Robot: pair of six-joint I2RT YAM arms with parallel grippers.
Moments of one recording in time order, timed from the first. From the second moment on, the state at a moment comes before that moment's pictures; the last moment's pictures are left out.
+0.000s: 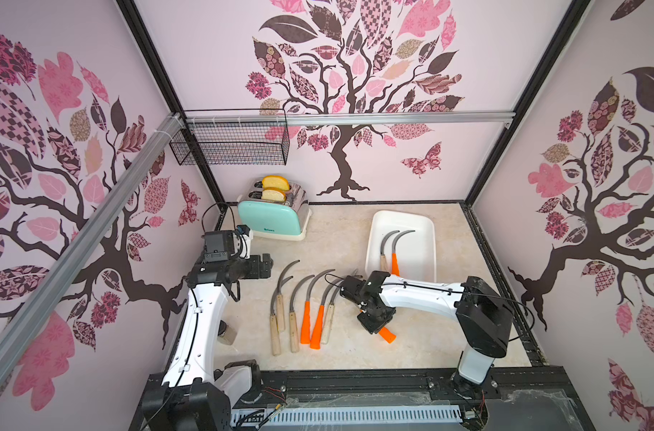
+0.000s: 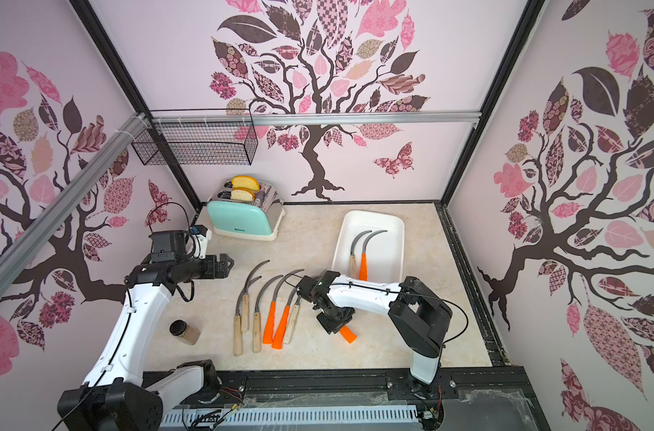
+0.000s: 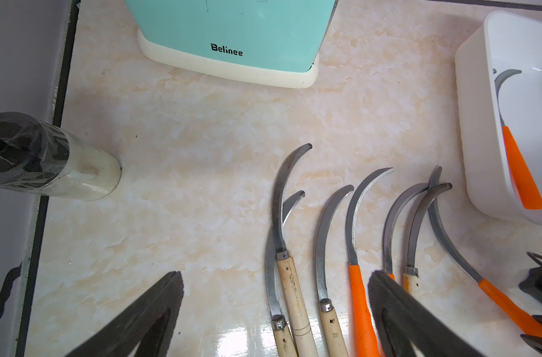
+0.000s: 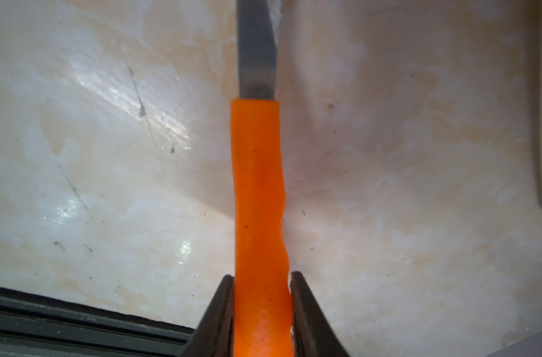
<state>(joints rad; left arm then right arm) 0.11 1.11 1.05 -0.82 0.23 0.08 0.99 1.78 1.20 -1.08 0.08 0.35</state>
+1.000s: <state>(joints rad) 0.10 1.11 1.05 -0.83 0.26 0.08 0.97 1.76 1.27 -1.21 -0.03 0.31</state>
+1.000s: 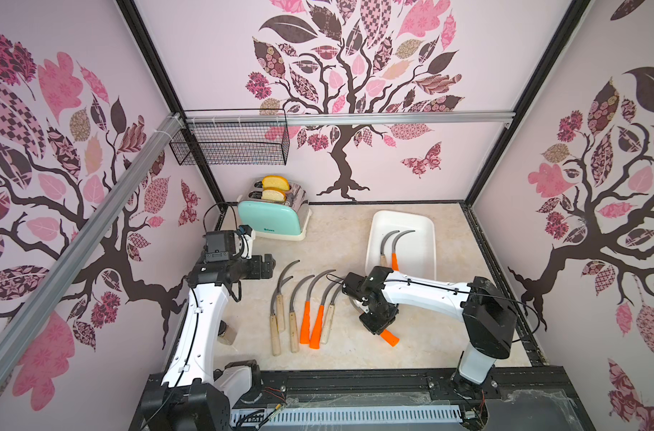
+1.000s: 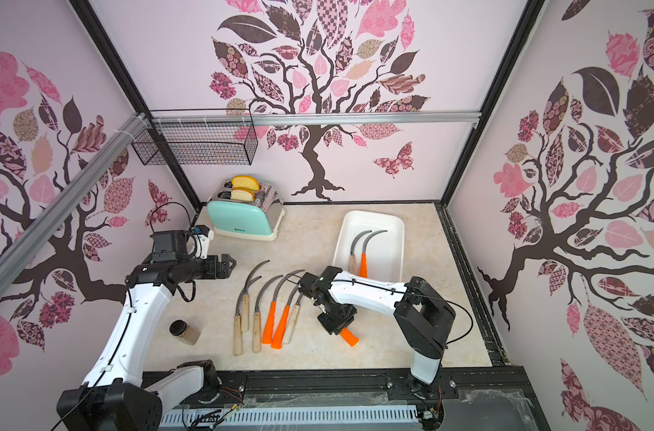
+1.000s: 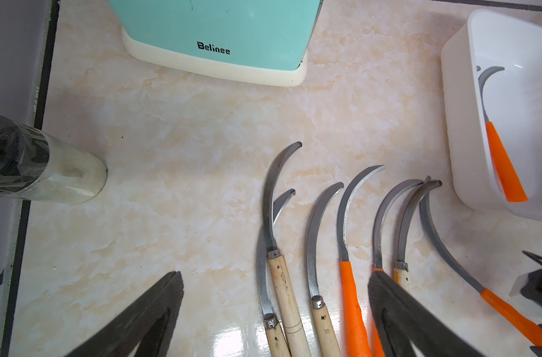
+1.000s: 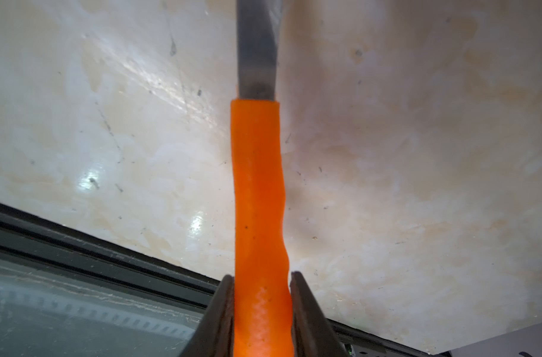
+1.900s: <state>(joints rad) 0.09 1.11 1.06 -0.83 0.26 0.08 0.97 1.75 1.39 -1.33 -0.11 0.31</state>
